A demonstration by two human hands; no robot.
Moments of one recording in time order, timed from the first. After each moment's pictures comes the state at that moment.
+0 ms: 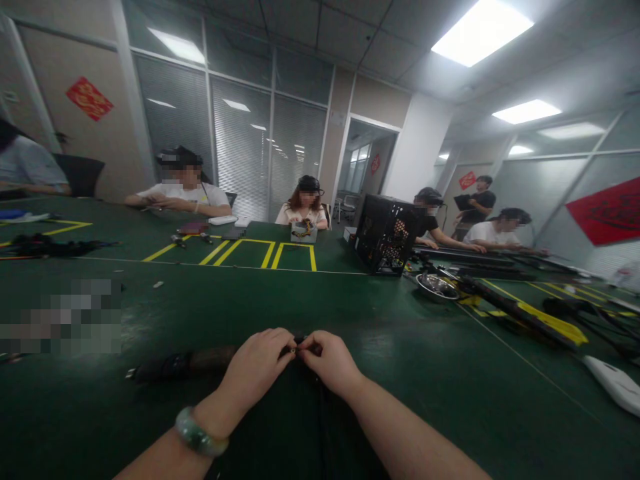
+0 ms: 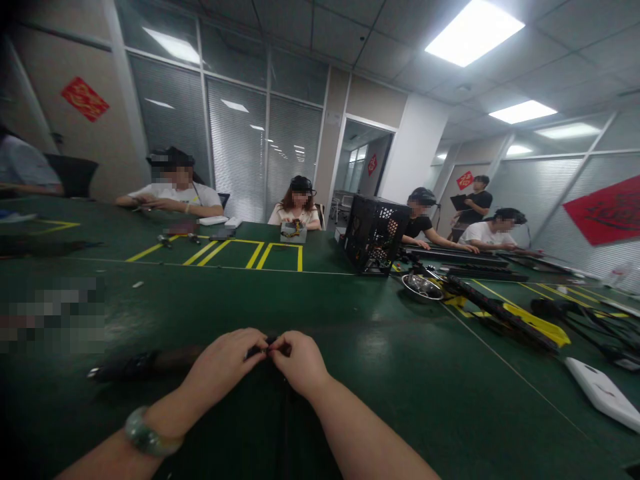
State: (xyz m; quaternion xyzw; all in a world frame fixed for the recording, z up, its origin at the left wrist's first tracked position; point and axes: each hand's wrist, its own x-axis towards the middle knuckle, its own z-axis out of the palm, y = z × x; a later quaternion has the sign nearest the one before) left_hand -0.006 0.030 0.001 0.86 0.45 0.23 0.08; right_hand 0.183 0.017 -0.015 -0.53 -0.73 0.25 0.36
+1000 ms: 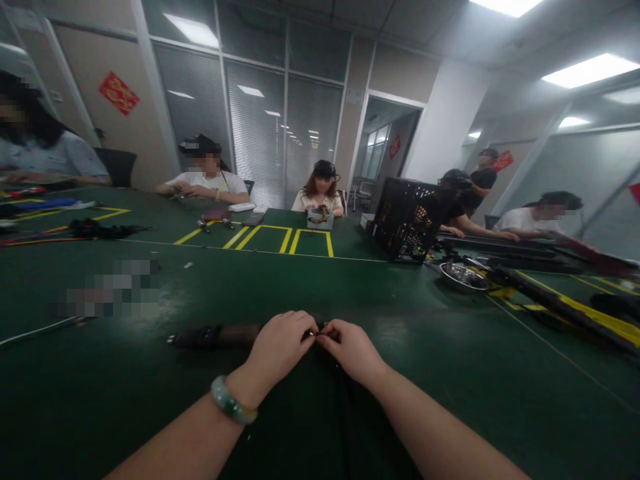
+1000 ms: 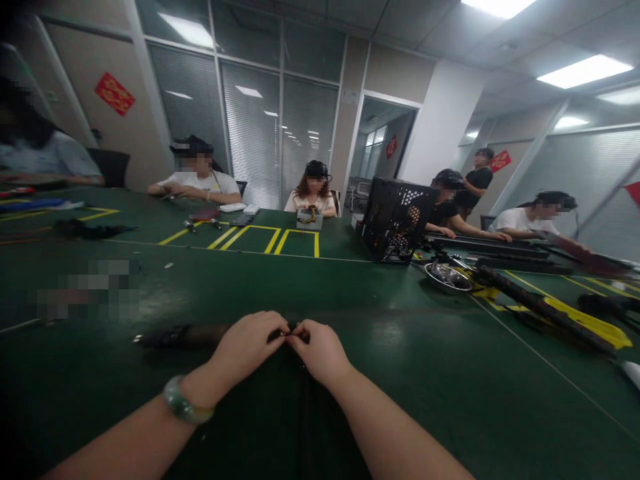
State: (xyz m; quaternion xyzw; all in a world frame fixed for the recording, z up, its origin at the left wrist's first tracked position) left_hand -0.004 0.023 0.005 0.87 0.43 0.22 0.05; right_hand 0.181 0.006 -0.006 -0.56 -0.73 0.27 0.30
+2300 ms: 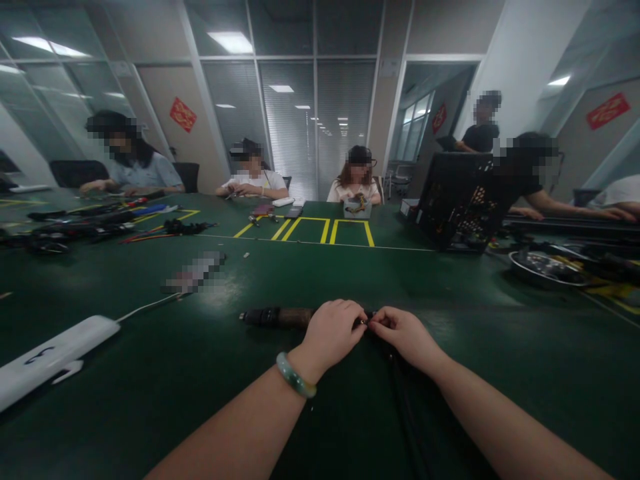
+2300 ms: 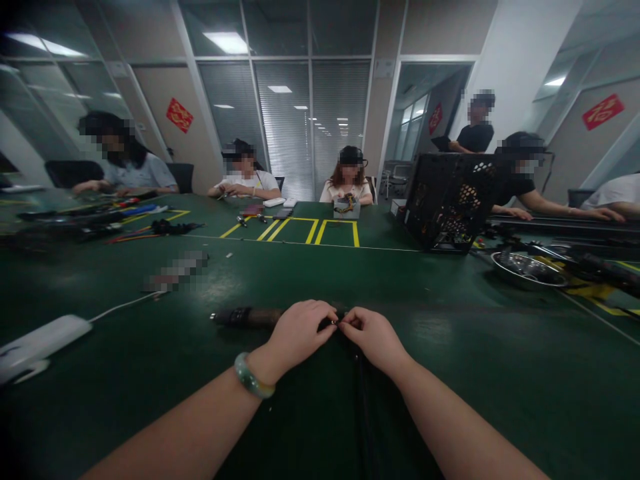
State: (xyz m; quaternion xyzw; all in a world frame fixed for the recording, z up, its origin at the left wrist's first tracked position) left_hand -0.008 0.018 0.003 0.87 0.42 0.26 0.06; right_hand 0.187 0.015 -0.007 -0.54 -0.72 0.34 0.29
